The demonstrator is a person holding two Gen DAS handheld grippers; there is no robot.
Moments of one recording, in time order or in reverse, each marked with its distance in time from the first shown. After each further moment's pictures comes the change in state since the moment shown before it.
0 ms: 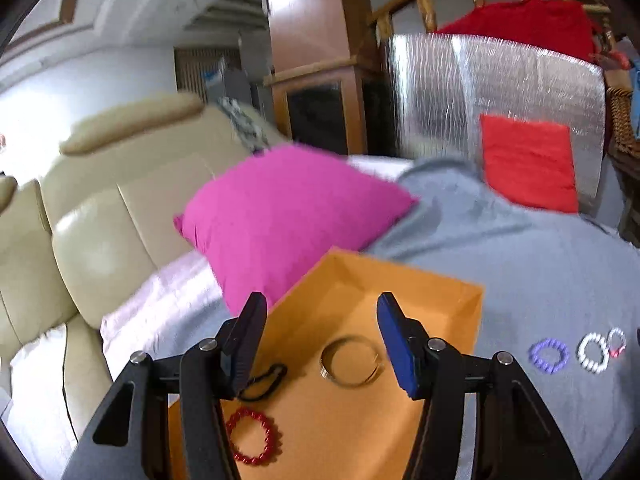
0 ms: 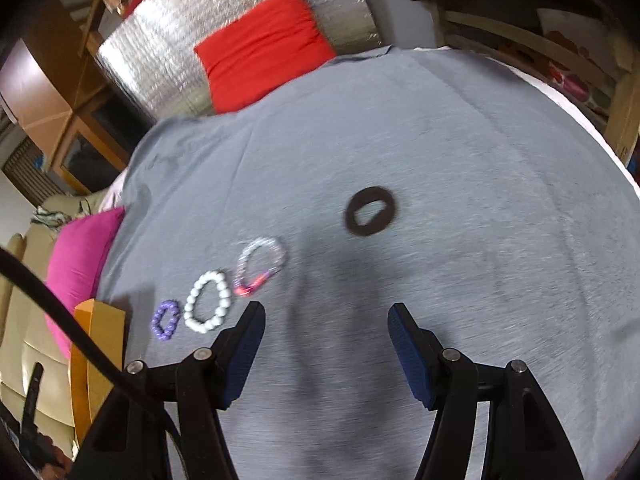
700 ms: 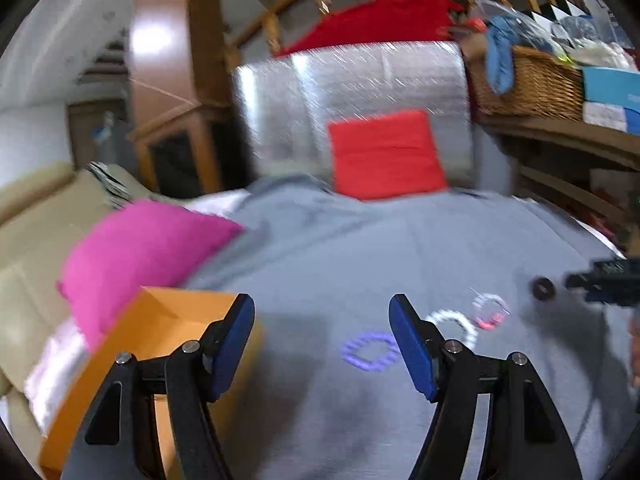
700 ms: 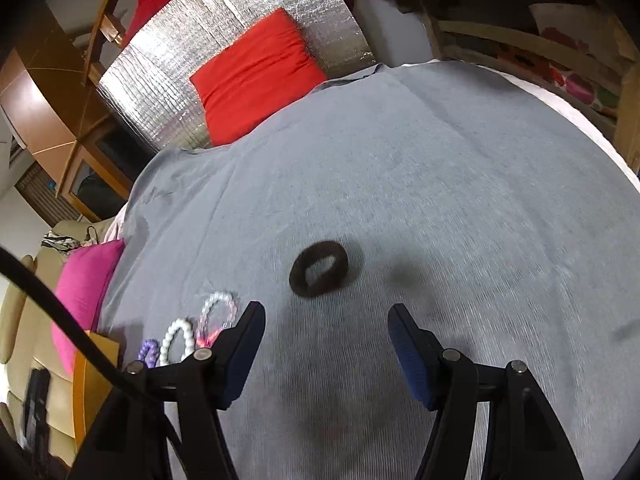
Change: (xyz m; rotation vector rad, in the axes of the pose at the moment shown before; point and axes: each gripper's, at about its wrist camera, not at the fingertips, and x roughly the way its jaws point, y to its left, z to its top) left arm -0.040 -0.157 -0.027 0.232 -0.046 -0.408; right arm 0.026 -0.043 0.039 0.021 -0.058 0.056
